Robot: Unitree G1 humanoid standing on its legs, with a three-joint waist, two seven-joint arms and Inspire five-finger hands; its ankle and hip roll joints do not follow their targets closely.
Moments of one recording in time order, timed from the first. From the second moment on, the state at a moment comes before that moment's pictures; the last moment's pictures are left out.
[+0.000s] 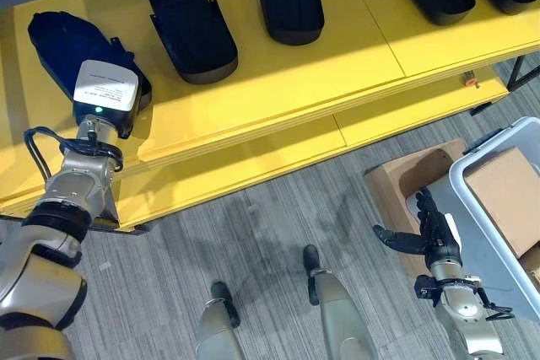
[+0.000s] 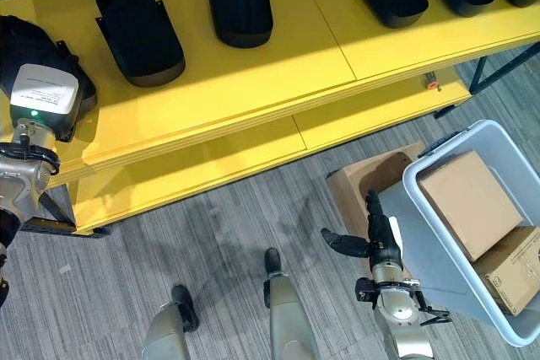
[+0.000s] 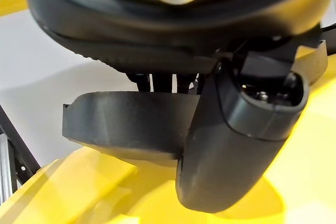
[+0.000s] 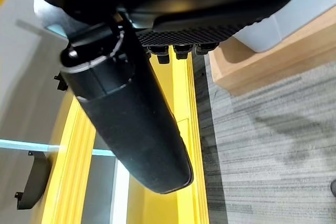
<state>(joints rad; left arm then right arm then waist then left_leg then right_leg) -0.87 0.97 -0.60 0.82 0.79 0.06 0.38 0.12 -0.44 0.02 0.19 0.28 -0.17 -0.15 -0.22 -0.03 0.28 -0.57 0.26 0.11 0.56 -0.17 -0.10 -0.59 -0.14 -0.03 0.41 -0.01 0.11</state>
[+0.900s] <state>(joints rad) -0.62 1.01 -0.37 0.63 0.67 0.01 0.32 0.12 -0.44 -0.04 0.19 0.28 -0.14 -0.14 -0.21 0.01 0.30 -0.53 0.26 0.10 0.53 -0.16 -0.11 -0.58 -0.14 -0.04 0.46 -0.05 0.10</state>
